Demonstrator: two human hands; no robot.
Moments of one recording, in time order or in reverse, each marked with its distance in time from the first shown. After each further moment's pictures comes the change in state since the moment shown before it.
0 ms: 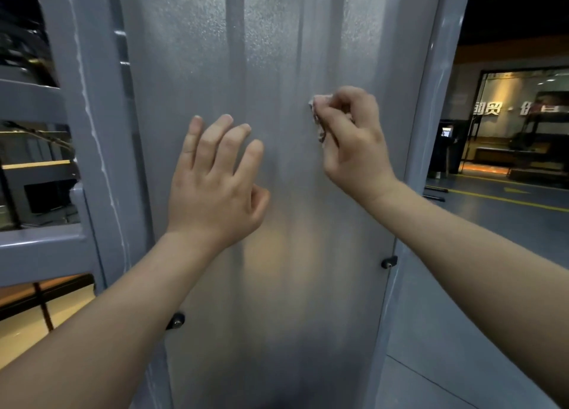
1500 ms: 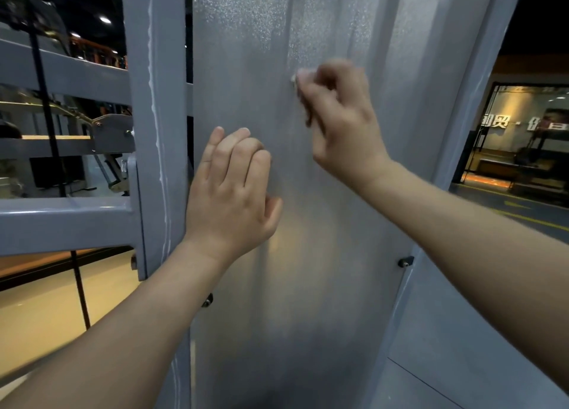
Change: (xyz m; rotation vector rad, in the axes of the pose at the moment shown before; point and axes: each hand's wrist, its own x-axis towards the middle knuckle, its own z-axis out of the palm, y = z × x) left_hand -0.037 -0.016 -0.012 -0.175 0.026 -0.126; right_hand 0.042 -0.061 0.023 -0.012 -0.037 -0.162
